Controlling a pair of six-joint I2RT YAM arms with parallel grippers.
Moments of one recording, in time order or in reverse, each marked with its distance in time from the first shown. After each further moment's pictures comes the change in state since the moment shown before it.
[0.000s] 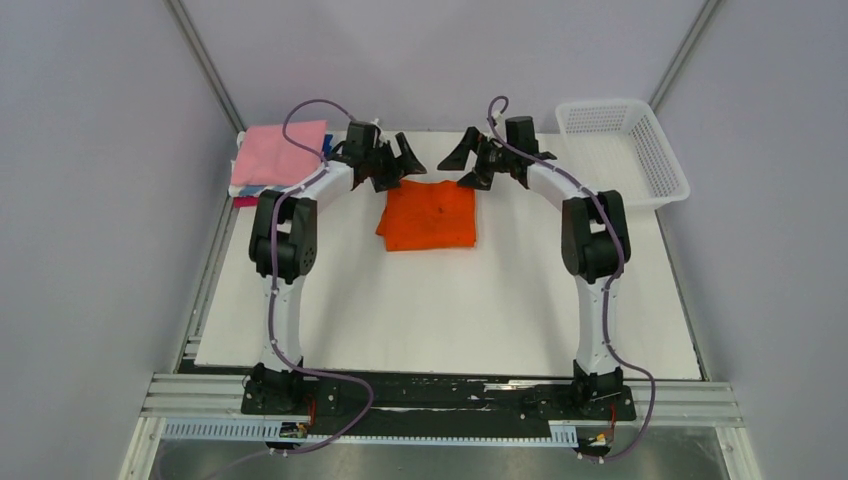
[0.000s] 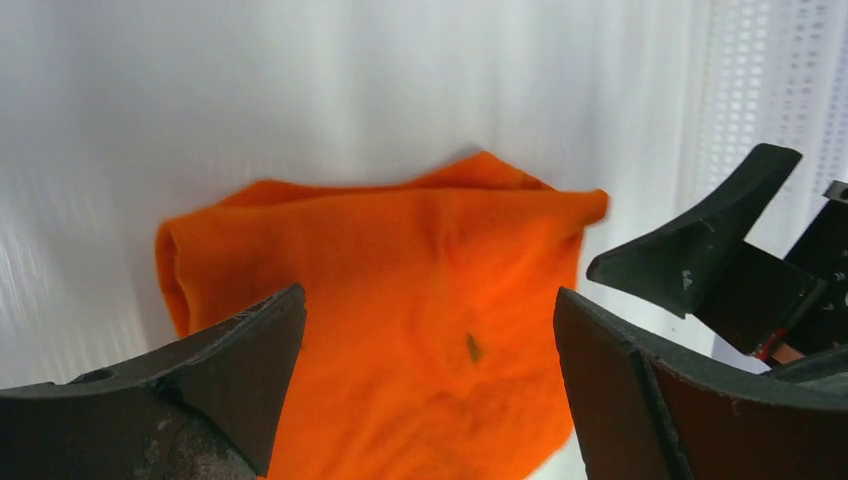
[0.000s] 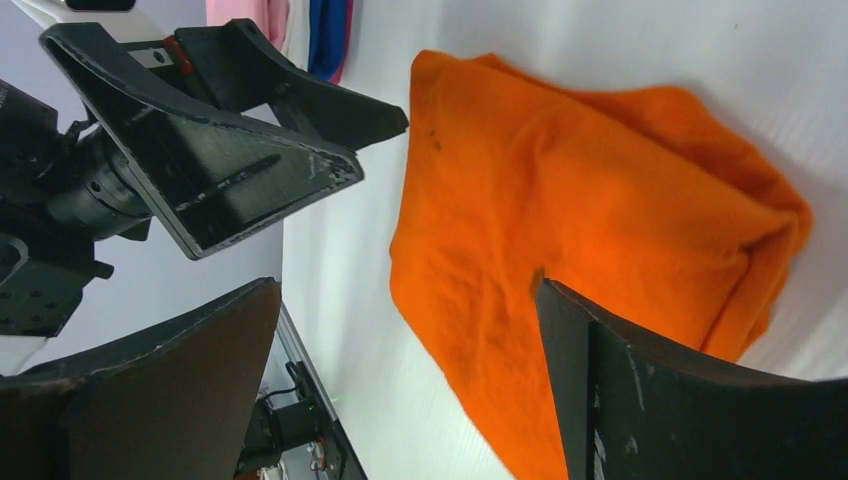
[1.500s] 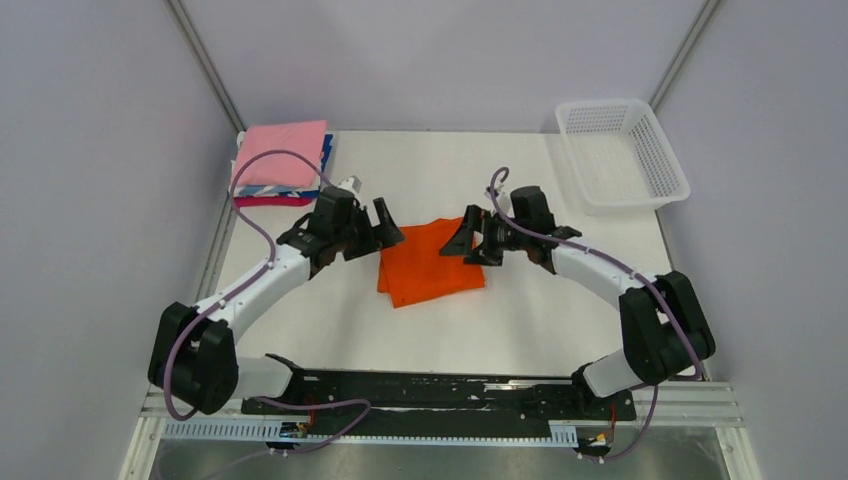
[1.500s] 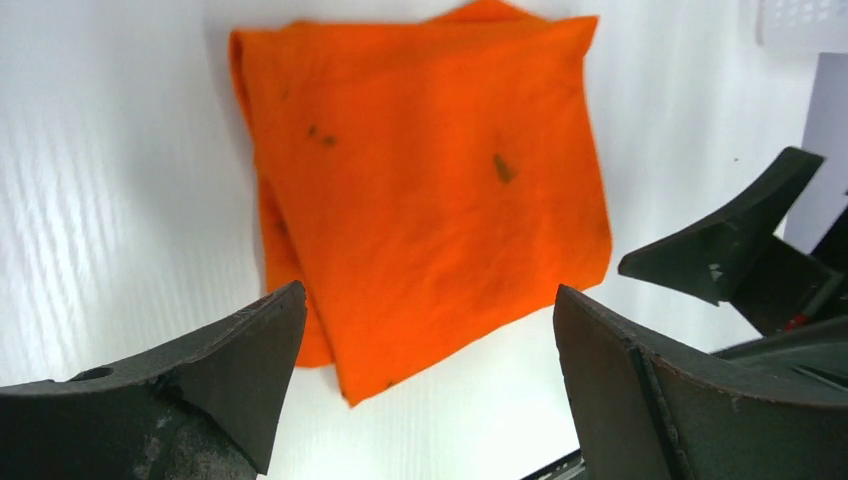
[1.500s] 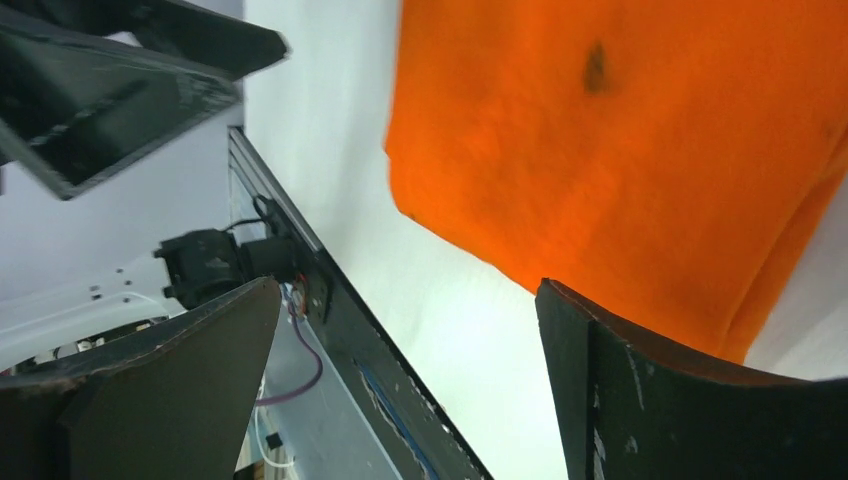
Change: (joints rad) left arm -0.151 -0.816 -0.774 -0.086 -0.243 -0.015; right arm 0.180 -0.697 -0.817 0.070 0.100 -0.033
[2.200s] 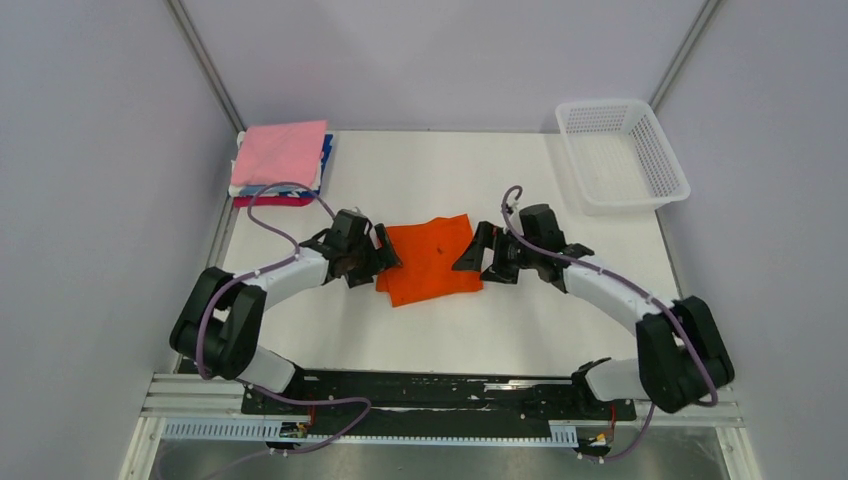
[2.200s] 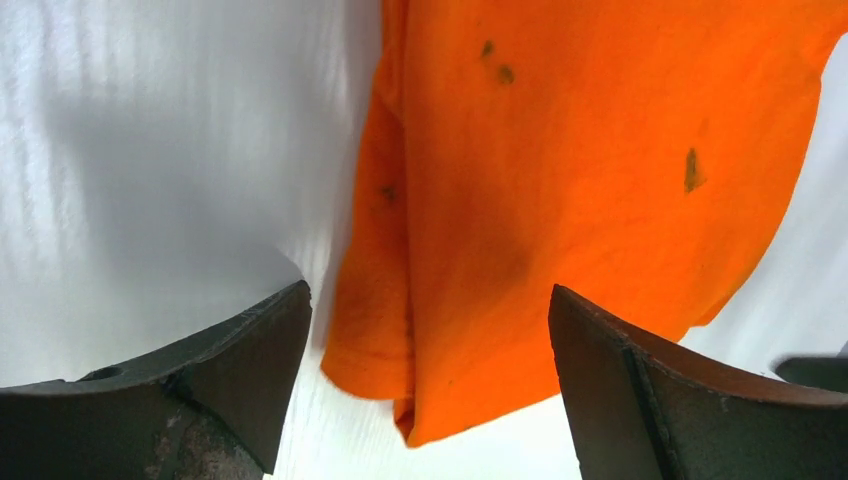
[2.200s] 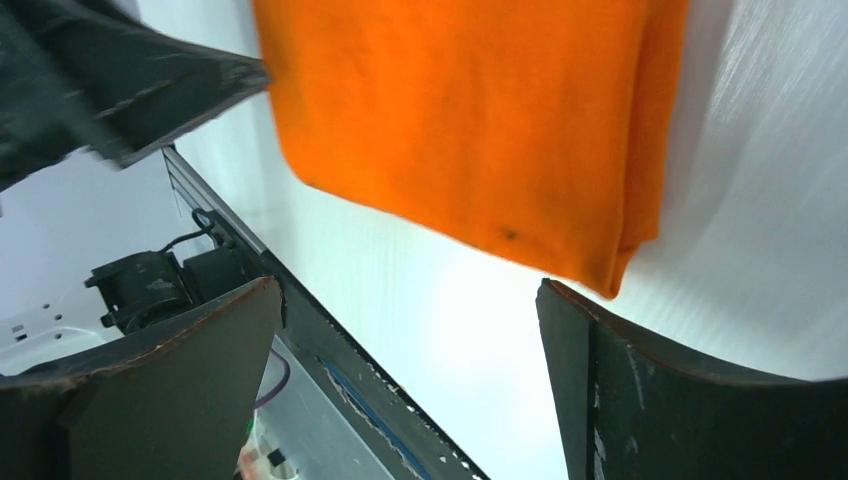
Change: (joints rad) left arm -0.020 0.137 -0.176 0.072 -0.053 -0.154; right arm 0.017 -0.098 -0.167 -0.060 0.122 0.024
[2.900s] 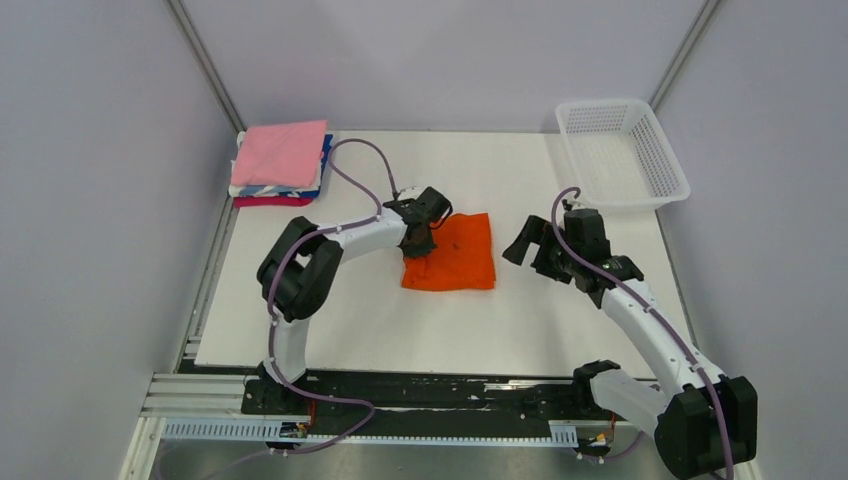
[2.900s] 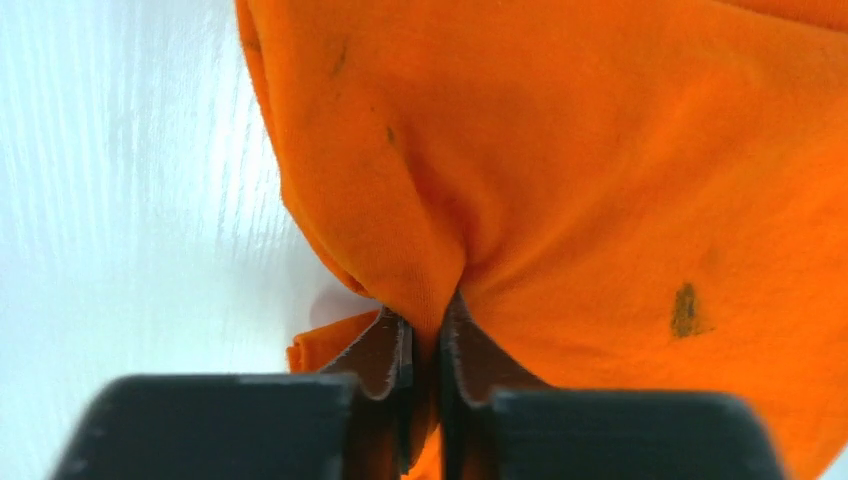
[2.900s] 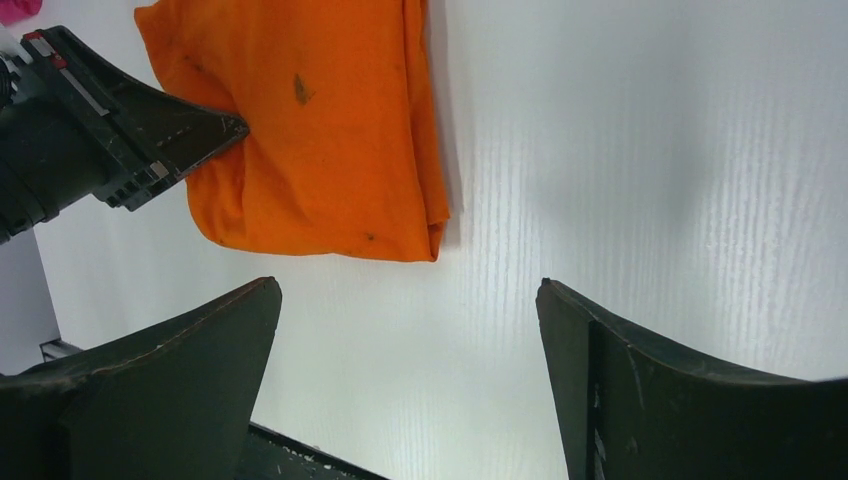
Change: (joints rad) left arm -0.256 0.488 0.594 -0.307 -0.369 -0.082; right arm -0.155 -0.341 0.003 -0.330 0.374 -0.100
